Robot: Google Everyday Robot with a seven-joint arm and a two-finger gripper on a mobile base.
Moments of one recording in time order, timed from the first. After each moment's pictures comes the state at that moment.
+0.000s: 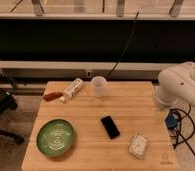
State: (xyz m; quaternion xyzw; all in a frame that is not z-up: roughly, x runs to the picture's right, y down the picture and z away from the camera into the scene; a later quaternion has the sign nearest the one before) arm 0.291 0.110 0.682 -0.28 0.02 0.03 0.96
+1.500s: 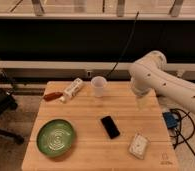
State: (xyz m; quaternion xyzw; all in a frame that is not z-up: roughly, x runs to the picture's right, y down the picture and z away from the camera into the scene) arm 0.206 0.039 0.730 -0.22 0.01 -0.15 0.96
